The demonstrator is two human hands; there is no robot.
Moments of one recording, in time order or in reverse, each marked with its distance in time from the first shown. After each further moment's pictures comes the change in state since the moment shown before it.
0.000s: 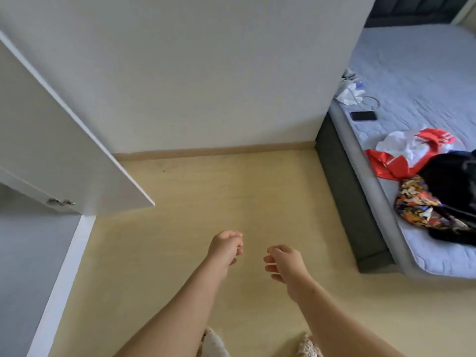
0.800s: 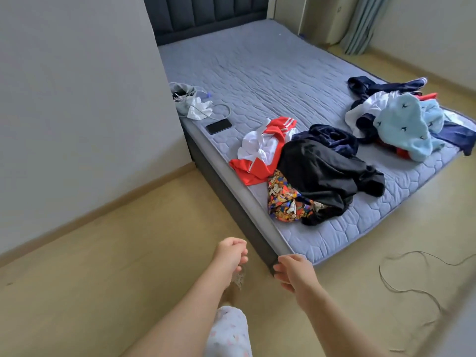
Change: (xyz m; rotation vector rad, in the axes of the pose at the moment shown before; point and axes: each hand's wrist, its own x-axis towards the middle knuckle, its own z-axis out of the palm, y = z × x) left_hand 0.026 0.125 0.409 0.350 -0.394 0.045; right_hand 0.110 -0.010 -0.370 0.469 0.417 0.122
